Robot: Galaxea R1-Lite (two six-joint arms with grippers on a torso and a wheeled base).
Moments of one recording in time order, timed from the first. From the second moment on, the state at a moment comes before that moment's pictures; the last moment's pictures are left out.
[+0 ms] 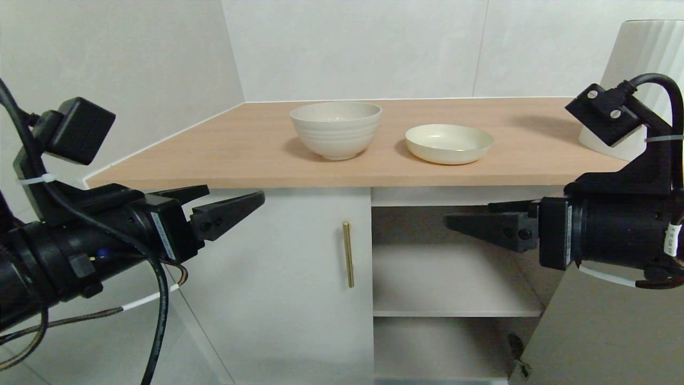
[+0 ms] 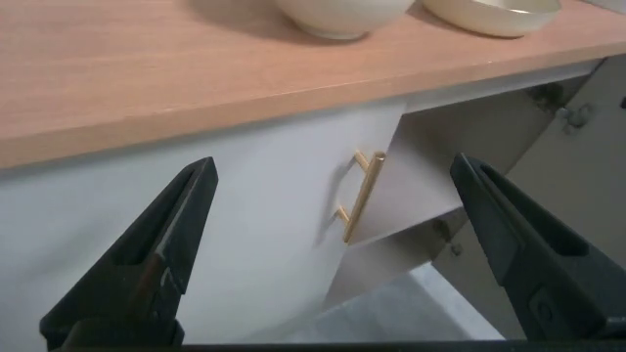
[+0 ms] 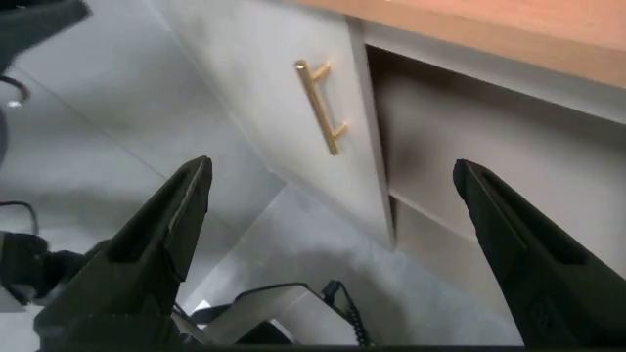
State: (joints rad) left arm -0.44 1.25 -0.71 -0.43 -0.06 -0.16; right arm 0.73 1.36 -1.00 -0.08 0.05 0.24
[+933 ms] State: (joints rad) left arm -0.46 1.41 -0.82 -0.43 -0.06 -0.17; right arm 0.68 1.39 -1.00 -0.12 0.05 0.22
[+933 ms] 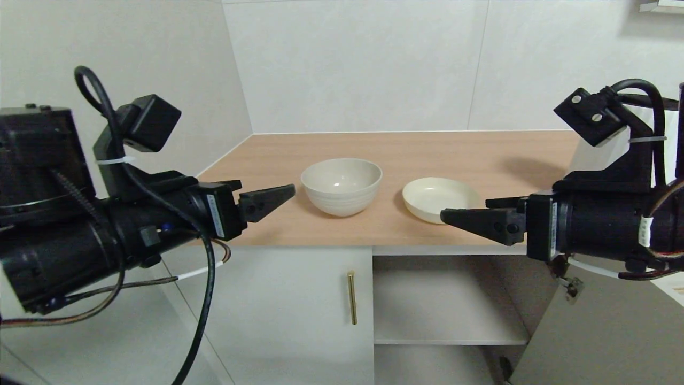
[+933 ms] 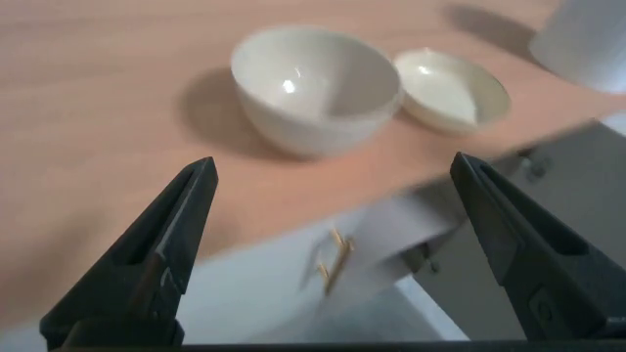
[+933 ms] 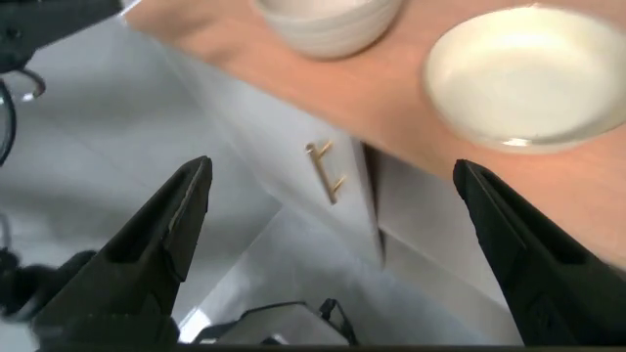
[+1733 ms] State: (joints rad) left arm -0.41 1.63 -1.15 -0.16 -0.05 -0.35; right arm 0.52 1.61 -1.30 0.03 -0.09 0.31
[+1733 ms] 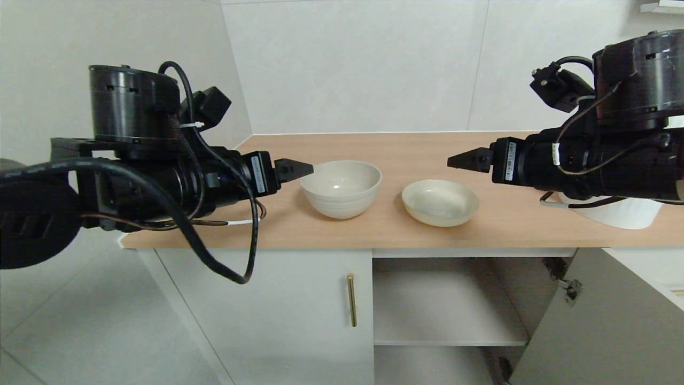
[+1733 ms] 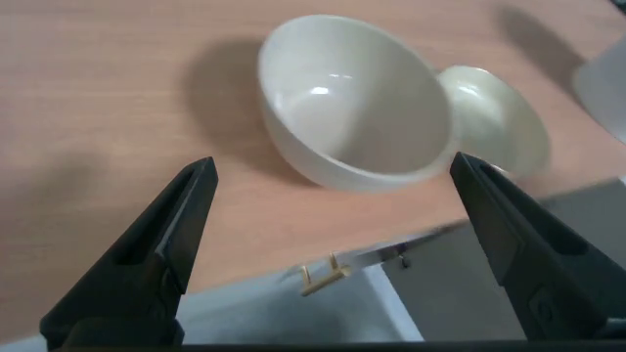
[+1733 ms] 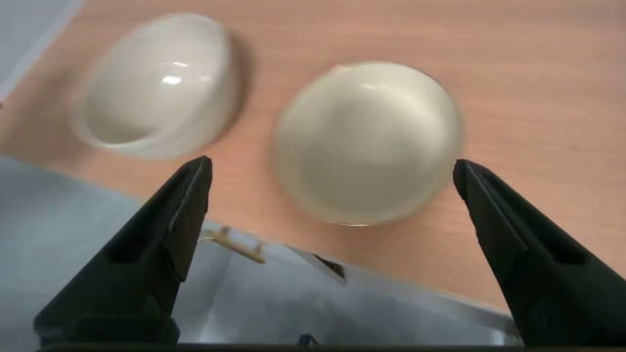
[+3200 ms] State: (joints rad) left arm -0.41 1.87 -1.35 -0.08 0.00 -0.58; right arm 0.50 1.69 -1.34 0.03 -0.15 0.31
